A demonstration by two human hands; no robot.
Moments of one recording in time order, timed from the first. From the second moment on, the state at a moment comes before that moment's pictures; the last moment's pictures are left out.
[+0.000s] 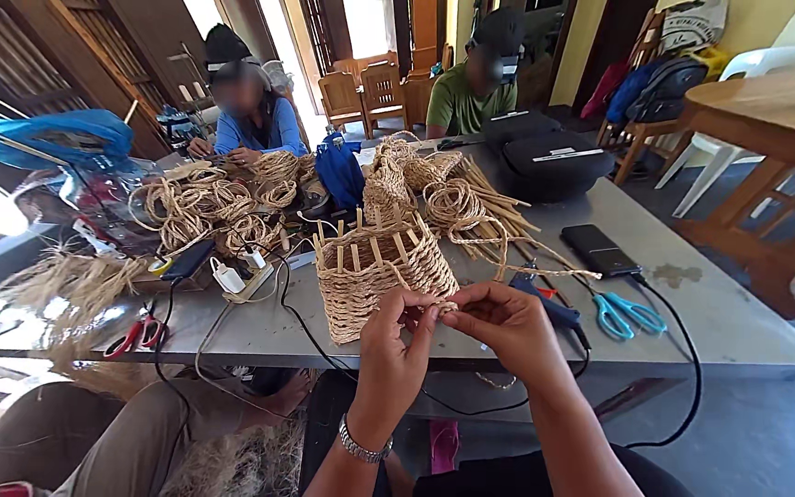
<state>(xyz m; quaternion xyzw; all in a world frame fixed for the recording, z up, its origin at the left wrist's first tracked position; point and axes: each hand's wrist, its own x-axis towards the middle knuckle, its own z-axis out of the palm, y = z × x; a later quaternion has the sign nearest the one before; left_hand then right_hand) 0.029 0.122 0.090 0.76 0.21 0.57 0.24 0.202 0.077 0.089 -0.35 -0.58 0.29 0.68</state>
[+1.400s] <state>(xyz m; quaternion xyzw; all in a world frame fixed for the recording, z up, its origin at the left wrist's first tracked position) 0.035 0.066 0.000 0.80 0.13 0.55 0.21 0.197 0.078 0.092 -0.31 -0.55 0.52 0.57</state>
